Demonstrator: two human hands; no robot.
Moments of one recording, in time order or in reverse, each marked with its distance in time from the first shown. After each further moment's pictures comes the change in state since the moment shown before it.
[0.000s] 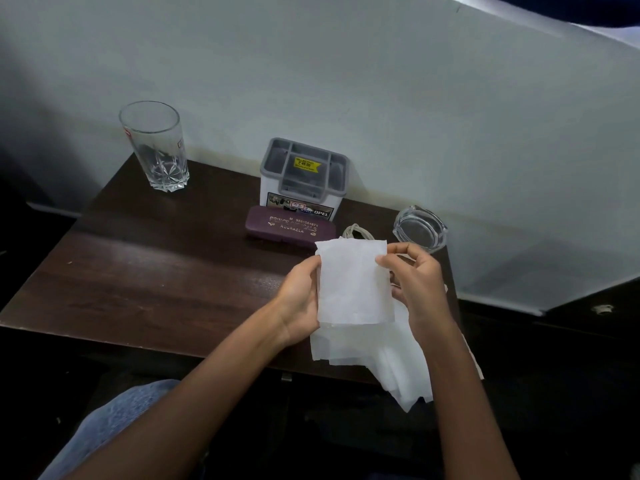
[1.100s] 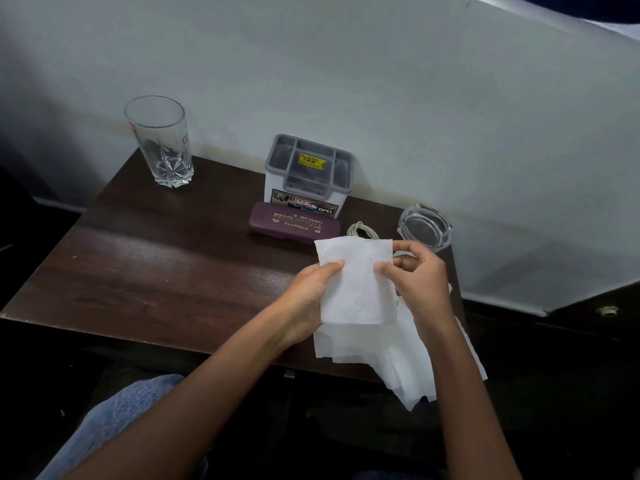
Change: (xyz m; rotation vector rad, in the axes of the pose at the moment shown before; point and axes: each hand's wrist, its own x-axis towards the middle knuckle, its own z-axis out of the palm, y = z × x) left_hand -0.002 -0.003 -0.001 0.194 0.078 0.058; right_hand 0.002 0.006 0.000 -0.117 0.000 -0.094
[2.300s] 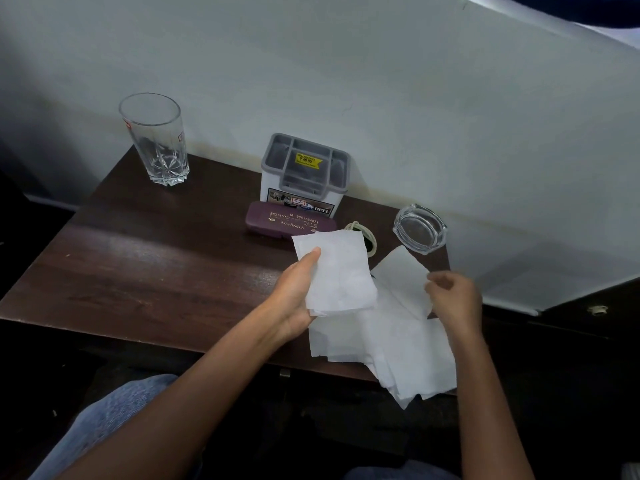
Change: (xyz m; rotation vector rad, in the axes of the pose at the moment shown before) left_hand 0.000 0.004 0.000 -0.251 0.132 -0.014; right_hand 0.027 0.049 -0.050 -0.338 0.260 0.176
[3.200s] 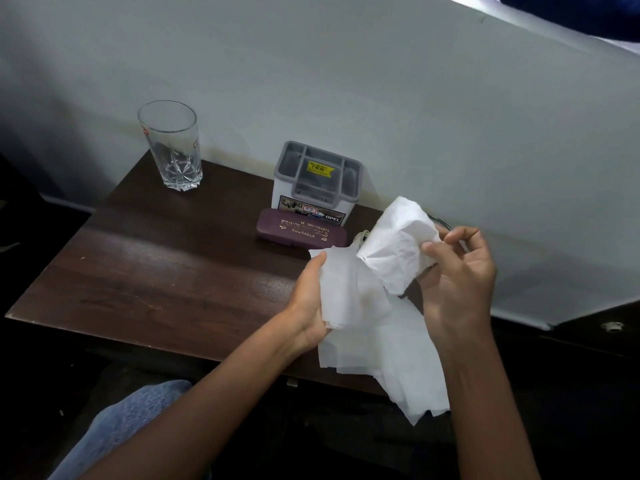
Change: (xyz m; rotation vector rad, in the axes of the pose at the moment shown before) left_hand 0.011 -0.005 0.001 -0.011 -0.013 -0.068; right_hand -0.057 -0.088 0.007 1.045 -0.155 -0.141
